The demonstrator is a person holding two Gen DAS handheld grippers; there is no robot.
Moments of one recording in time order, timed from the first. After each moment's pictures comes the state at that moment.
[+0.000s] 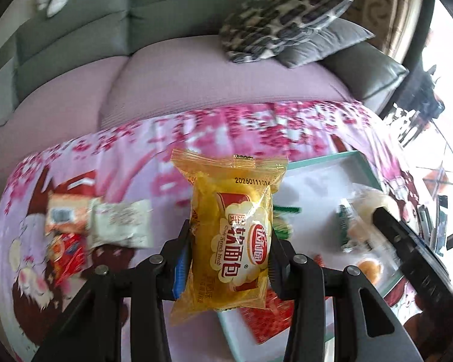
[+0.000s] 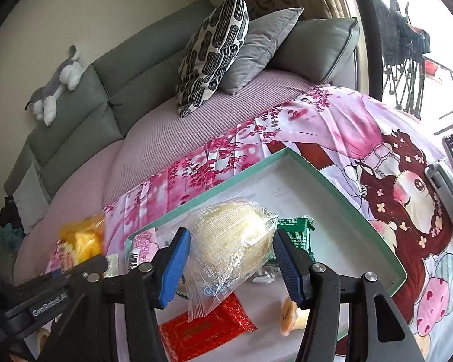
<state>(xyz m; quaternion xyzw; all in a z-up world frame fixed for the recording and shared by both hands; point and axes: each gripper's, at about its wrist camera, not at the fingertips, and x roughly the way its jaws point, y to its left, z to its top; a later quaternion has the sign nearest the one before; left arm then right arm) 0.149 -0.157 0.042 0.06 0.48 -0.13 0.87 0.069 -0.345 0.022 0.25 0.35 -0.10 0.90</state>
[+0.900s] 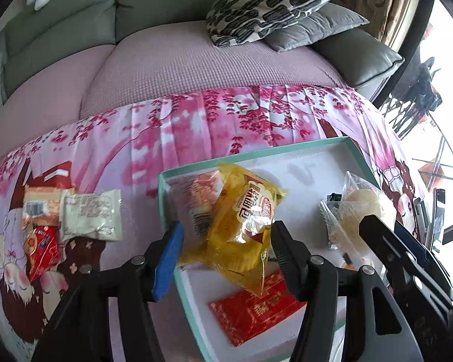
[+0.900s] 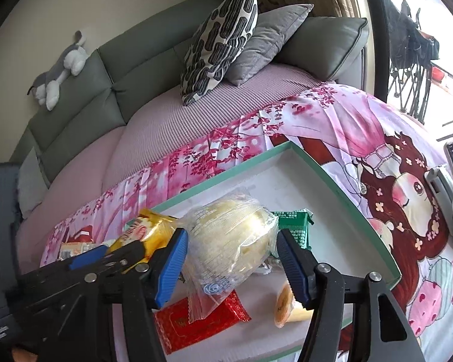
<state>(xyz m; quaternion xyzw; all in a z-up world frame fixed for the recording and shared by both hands) 0.149 -0.174 0.026 0.05 0.51 -0.14 0.85 0.066 -0.339 0.024 0.23 0.38 -0.09 0.89</state>
